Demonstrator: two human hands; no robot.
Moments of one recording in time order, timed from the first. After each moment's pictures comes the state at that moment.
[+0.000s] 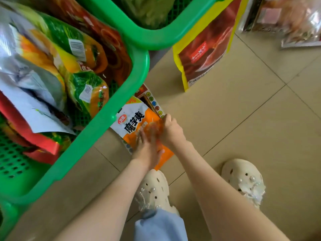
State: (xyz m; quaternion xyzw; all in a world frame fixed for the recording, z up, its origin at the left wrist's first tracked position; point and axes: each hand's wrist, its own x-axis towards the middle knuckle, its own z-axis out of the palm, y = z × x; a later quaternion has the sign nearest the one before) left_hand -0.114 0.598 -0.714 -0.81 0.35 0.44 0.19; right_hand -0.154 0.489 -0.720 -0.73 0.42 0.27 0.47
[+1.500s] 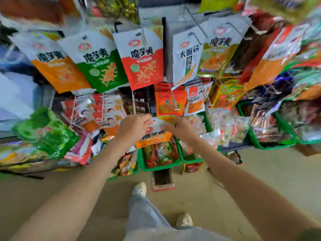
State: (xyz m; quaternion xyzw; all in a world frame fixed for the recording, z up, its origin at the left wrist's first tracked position) left_hand -0.026 0.646 0.138 -0.95 0.23 0.04 -0.21; right_hand -0.067 0.464 0.101 -0.87 0.08 0.08 0.48
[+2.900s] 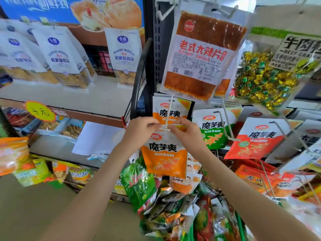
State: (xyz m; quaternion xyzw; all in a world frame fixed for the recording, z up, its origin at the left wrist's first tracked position) left_hand 0.148 0.953 0.242 -0.93 0.07 -0.07 -0.37; right_hand 0.149 0.780 0.227 -0.81 -0.10 -0.02 0.57
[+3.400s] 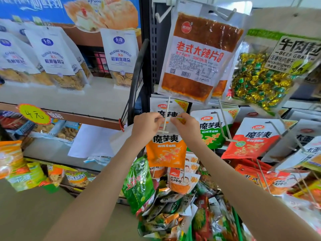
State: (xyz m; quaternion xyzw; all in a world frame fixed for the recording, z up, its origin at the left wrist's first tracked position) left_hand 0.184 0.934 0.230 -0.94 0.06 -0.13 -0.30; right_hand 0.184 0.783 0.220 -0.84 -0.03 -0.07 0.53
